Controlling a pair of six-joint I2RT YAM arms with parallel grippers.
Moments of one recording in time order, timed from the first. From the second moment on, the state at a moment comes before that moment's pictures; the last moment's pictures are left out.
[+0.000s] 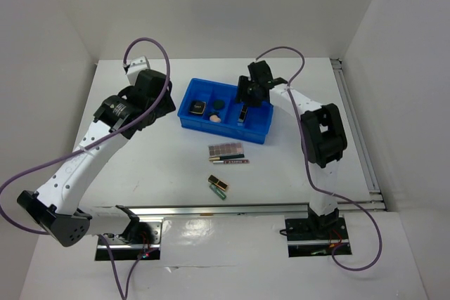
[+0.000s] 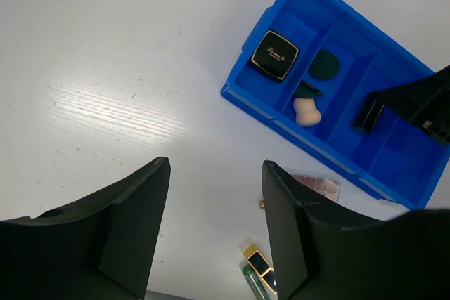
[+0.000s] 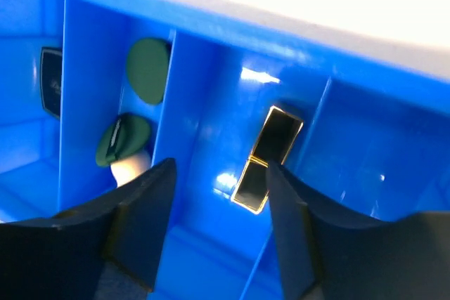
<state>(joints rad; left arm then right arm) -0.54 1.28 1.52 -0.99 -0.57 -0.74 0.39 2.03 1.58 -0.38 -0.07 0.52</state>
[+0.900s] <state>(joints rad) -0.54 1.28 1.51 -1.01 -0.57 -0.74 1.00 1.44 1.02 -0.42 -0.05 0.27</state>
